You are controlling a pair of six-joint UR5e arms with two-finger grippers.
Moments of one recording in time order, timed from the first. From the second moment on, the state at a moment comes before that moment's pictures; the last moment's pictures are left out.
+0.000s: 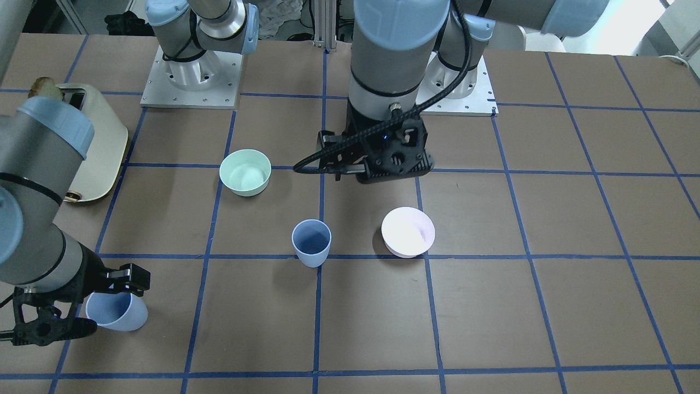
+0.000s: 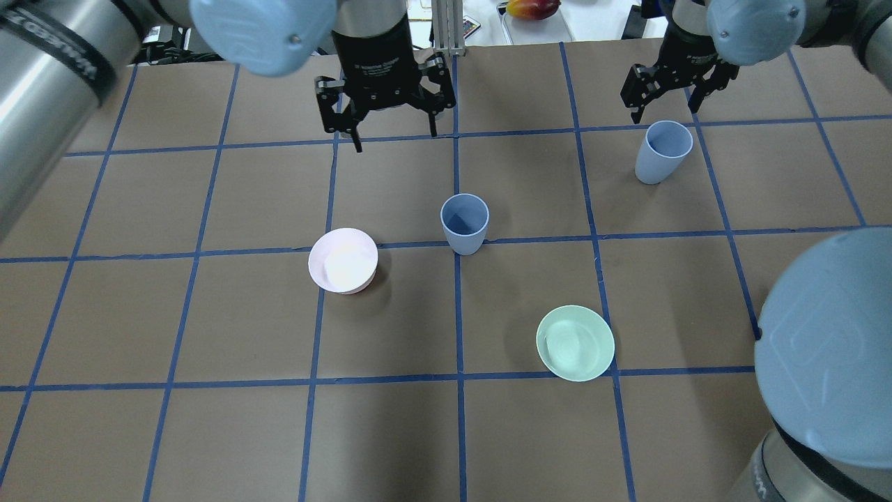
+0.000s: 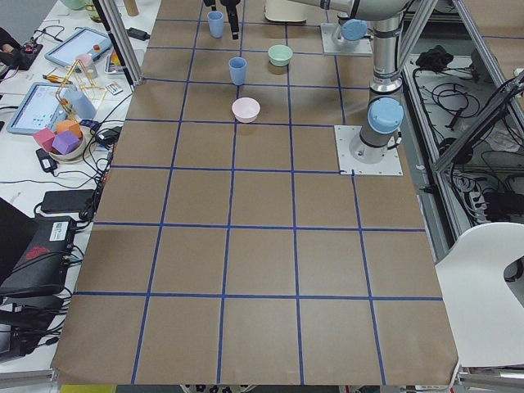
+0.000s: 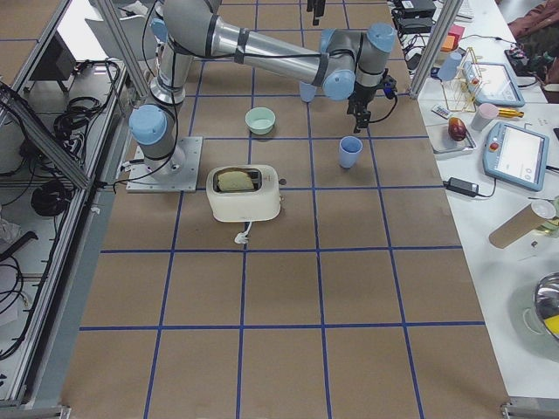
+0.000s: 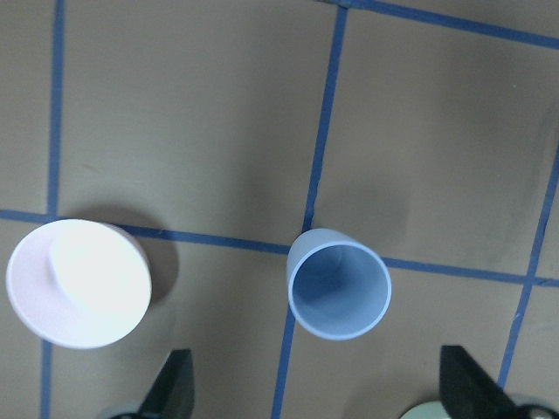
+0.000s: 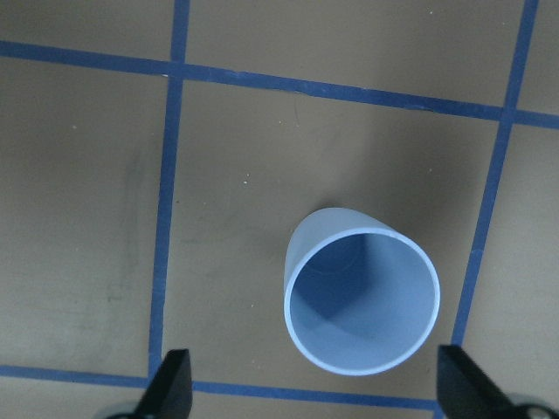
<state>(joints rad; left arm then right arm) -1.85 -1.86 -1.21 -1.75 1.56 -0.49 1.45 -1.05 1.33 -1.81 -1.64 -0.26</state>
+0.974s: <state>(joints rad) -1.77 -1.61 -1.67 -1.35 1.61 -0.36 1.45 -0.99 1.39 -1.81 -1.65 -0.26</state>
